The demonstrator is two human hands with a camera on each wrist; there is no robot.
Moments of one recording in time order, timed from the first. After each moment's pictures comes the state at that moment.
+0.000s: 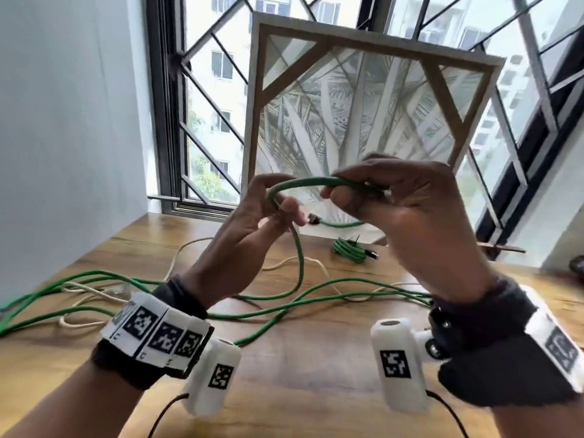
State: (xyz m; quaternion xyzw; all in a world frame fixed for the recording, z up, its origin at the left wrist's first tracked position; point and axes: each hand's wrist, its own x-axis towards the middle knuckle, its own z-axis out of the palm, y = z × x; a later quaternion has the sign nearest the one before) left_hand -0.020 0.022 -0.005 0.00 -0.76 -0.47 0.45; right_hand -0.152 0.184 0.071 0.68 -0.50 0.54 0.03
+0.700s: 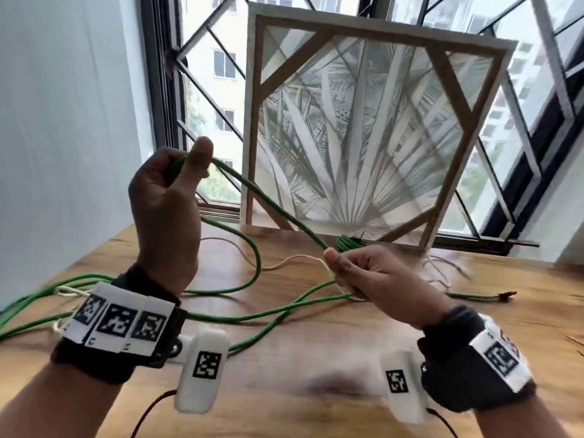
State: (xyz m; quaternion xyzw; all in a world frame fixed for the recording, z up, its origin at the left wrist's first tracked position) left_hand 0.000 -0.011 0.015 0.15 -0.53 -0.44 0.71; right_hand -0.204 0.165 -0.017 0.63 -0.62 0.42 -0.22
